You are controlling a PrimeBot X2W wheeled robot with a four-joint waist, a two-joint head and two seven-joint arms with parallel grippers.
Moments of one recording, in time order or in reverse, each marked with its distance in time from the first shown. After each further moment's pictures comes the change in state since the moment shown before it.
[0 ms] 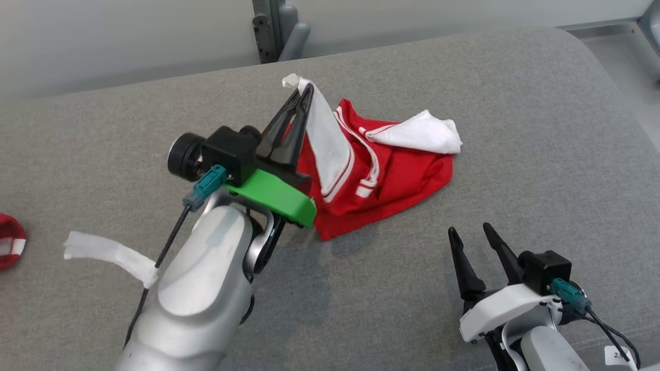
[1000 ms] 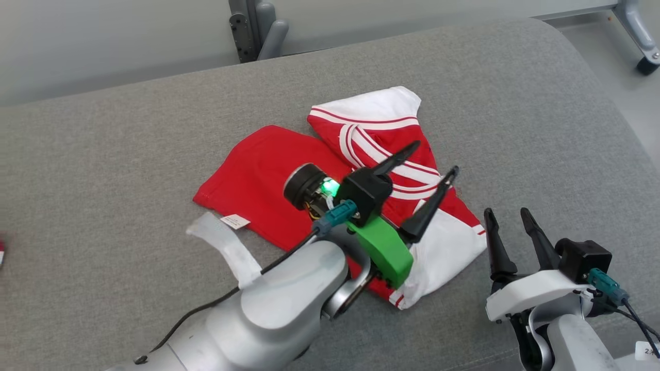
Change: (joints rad) left arm -0.189 -0.001 -0.660 0.010 -0.367 0.160 0.003; right arm -0.007 0.000 -0.114 -0.026 0.008 0.000 0.000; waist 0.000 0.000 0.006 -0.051
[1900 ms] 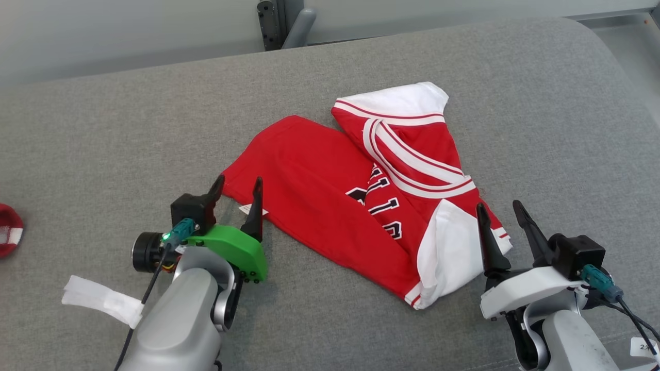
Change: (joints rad) left arm 0.293 0.057 0.634 0.264 0.231 -0.017 -0.003; right arm -0.003 0.000 0.016 -0.034 -0.027 0.000 0.000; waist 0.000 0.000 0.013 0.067
